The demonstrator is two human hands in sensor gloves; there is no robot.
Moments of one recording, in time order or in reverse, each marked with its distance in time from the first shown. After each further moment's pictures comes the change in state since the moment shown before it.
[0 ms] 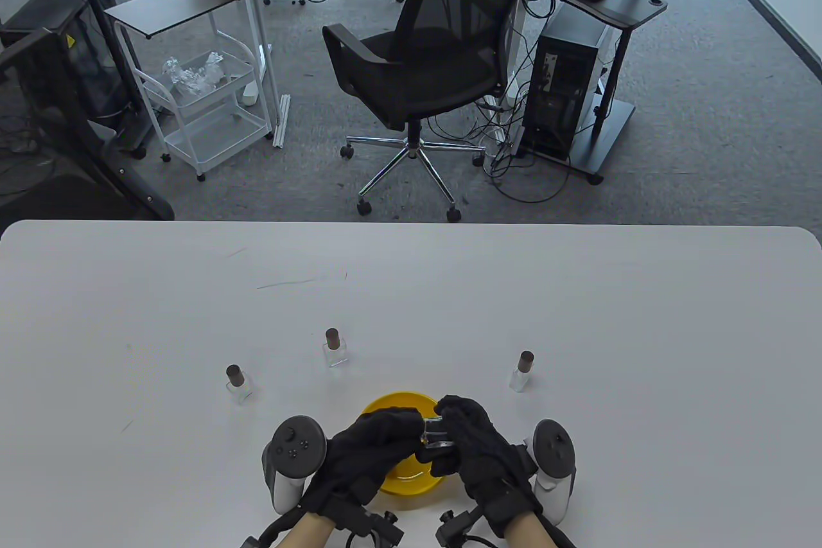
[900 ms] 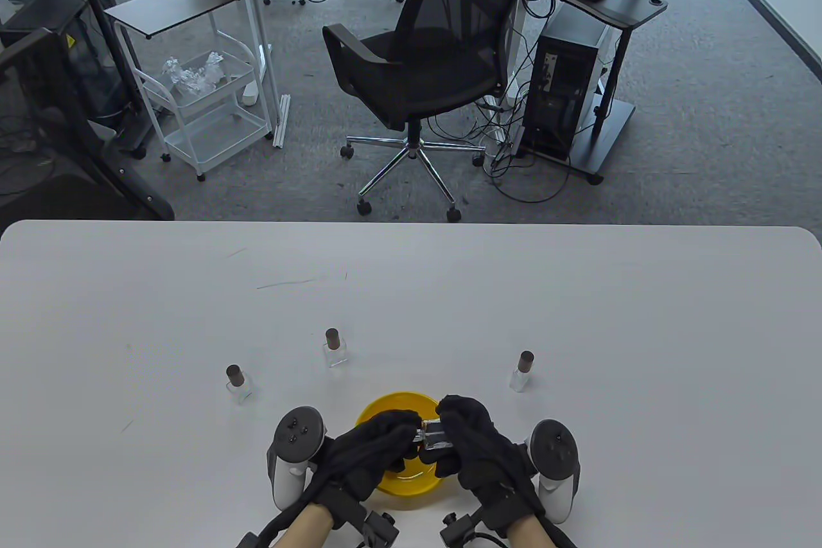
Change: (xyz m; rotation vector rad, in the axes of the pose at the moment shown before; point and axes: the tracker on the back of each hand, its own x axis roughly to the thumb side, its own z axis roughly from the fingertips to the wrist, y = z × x) left_hand -0.027 -0.006 -0.004 -0.122 0.228 0.179; right_hand 0.002 -0.005 -0.001 0.001 -0.080 0.153
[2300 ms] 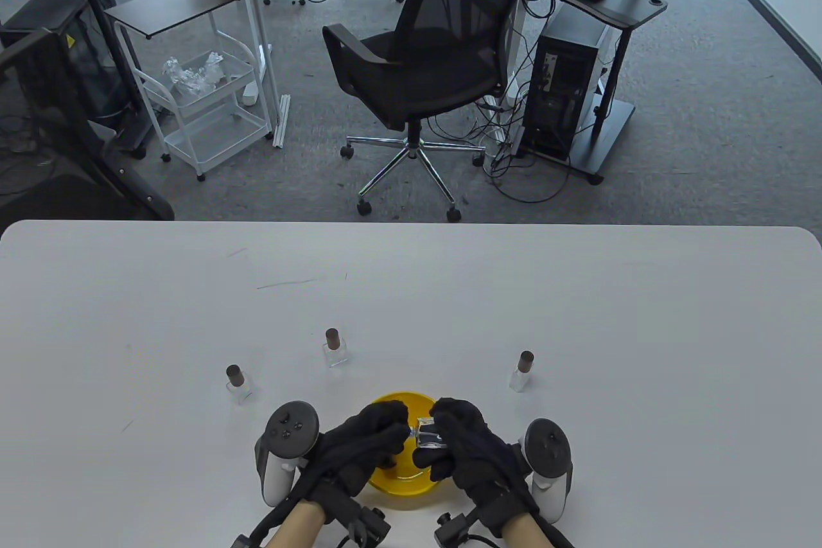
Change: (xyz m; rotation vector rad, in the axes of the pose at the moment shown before) left_hand 0.009 0.014 0.003 0.020 0.021 -0.115; right_hand -0.005 0.007 -0.002 0.016 0.036 -0.043
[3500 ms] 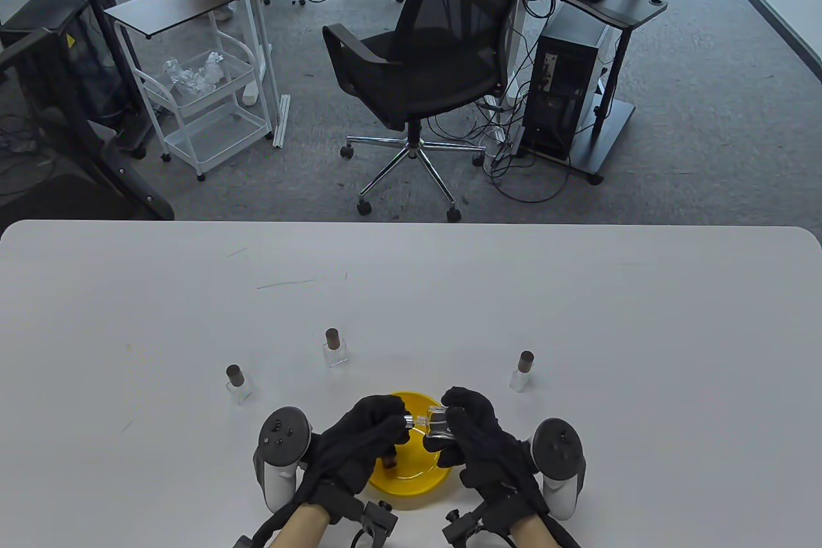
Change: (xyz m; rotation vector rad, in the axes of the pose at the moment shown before) left_hand 0.006 -0.003 0.004 0.118 -0.074 0.069; right_hand 0.017 -0.007 0.003 -0.009 -0.116 0.172
